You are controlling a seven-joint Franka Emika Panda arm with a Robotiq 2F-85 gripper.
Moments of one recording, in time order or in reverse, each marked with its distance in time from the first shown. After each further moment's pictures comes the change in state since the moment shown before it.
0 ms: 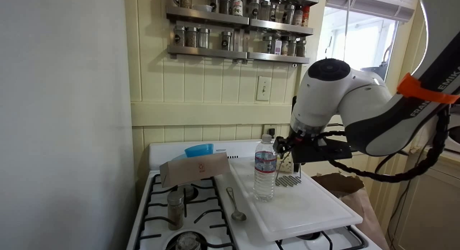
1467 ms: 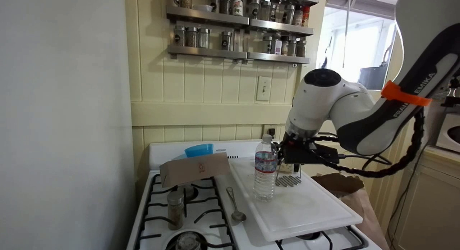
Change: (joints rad) arm -0.079 0.220 0.027 0.112 -0.131 0.016 0.116
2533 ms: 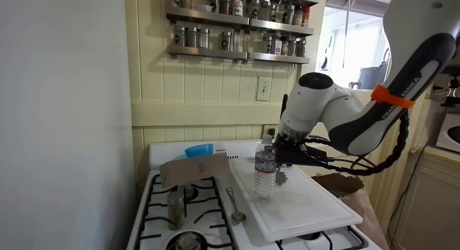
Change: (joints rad) arm 0.010 0.115 0.007 0.070 -0.066 -0.003 0.078
